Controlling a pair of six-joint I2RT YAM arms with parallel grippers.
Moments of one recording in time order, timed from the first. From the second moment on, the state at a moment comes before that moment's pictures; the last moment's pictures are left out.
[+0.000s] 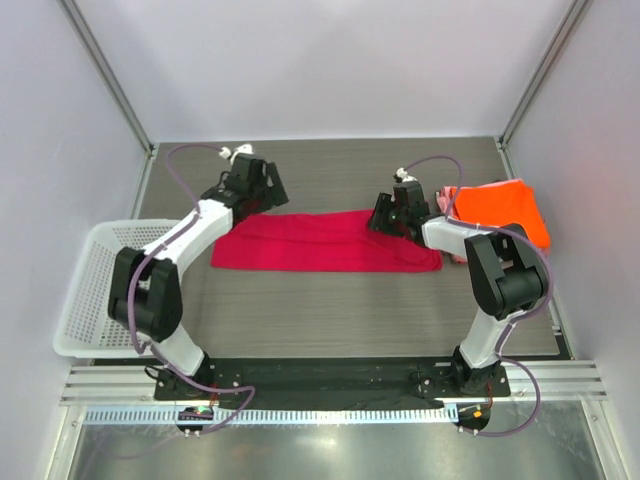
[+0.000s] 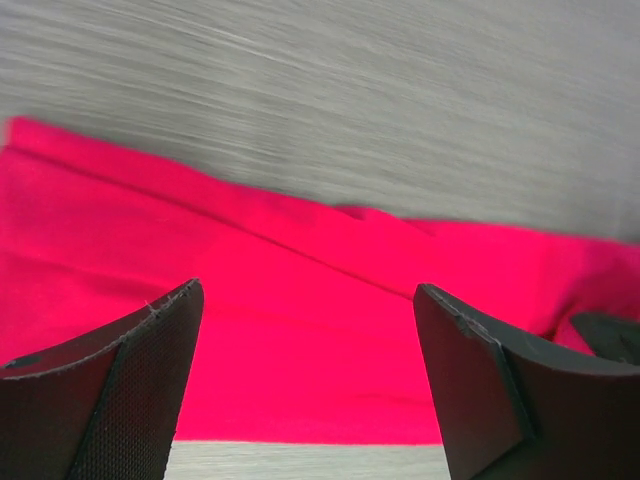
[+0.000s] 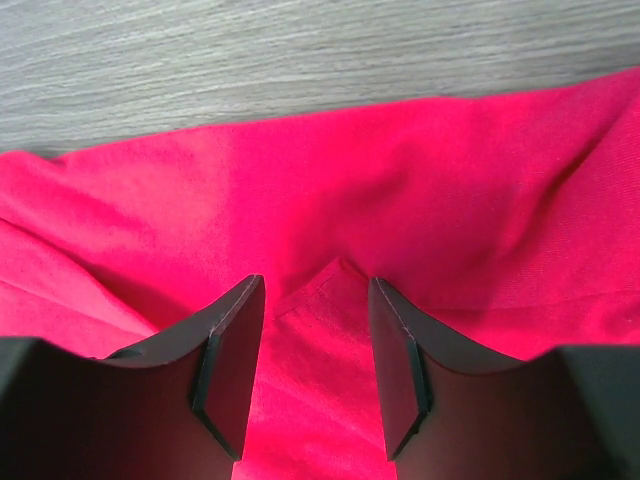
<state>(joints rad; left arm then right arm) -0.34 1.62 1.22 -0.32 -0.18 -0.60 0.32 1.77 0.97 0.08 -0.06 0.50</state>
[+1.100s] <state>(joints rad) -0.60 2.45 2.25 -0.87 0.14 -0.44 0.30 1.79 1.01 0.11 -0.21 0.54</state>
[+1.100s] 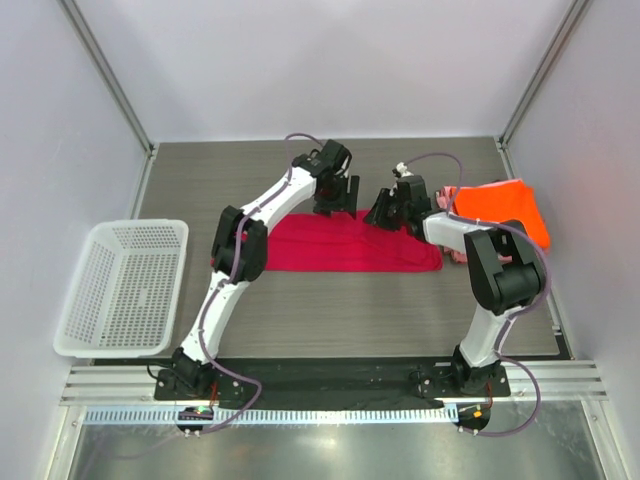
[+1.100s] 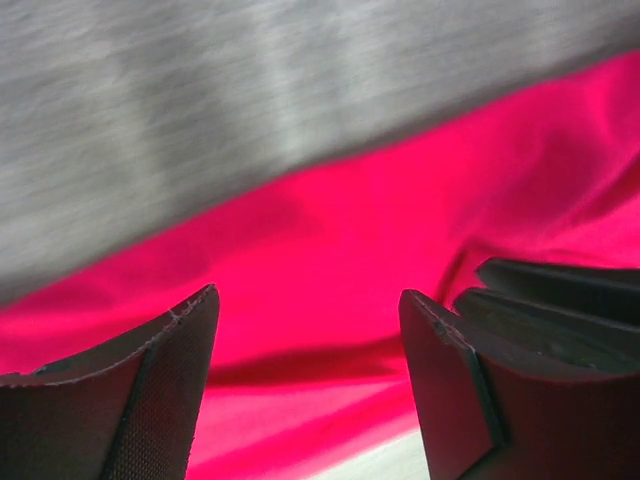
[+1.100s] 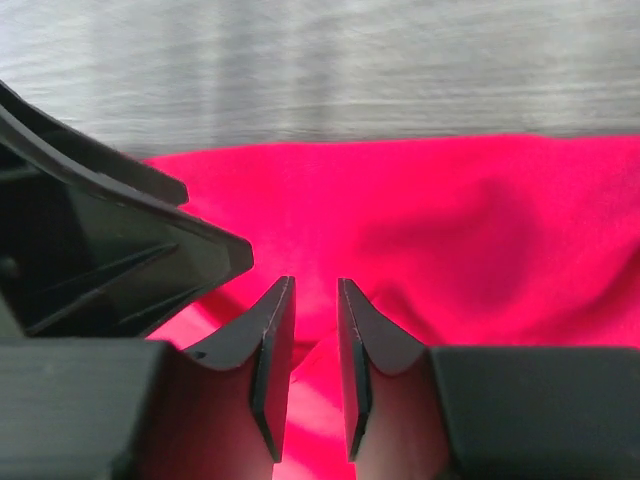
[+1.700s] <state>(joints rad) -0.59 2.55 2.35 -0.93 0.18 -0.48 0.49 1.57 0.78 -0.01 -0.21 0.53</state>
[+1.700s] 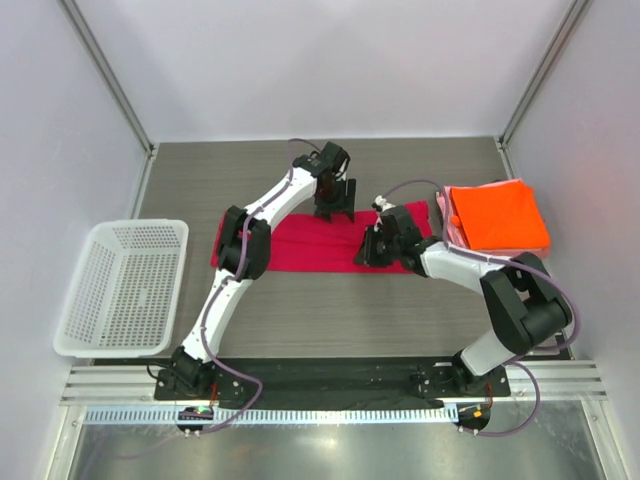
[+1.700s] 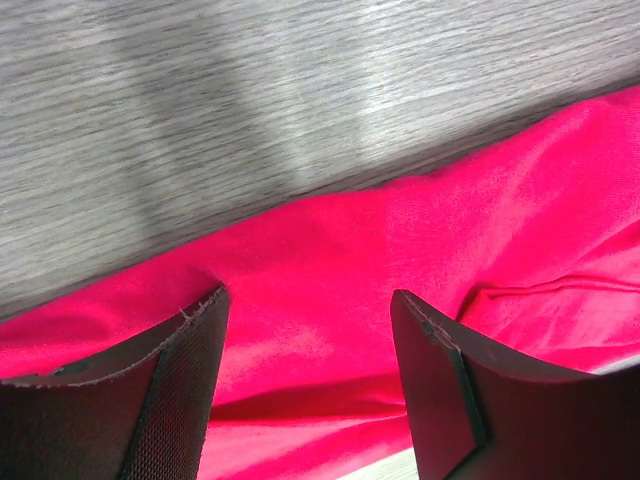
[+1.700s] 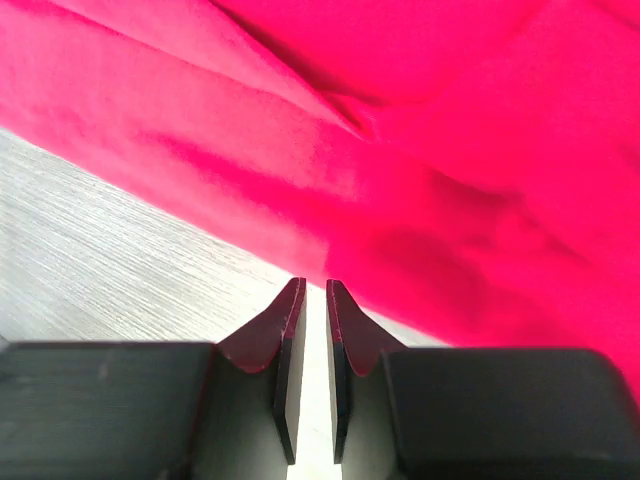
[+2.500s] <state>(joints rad) -0.64 2.50 2.37 -0.90 0.20 -0.53 0.32 1.79 1.07 -0.11 -0.05 0.50</state>
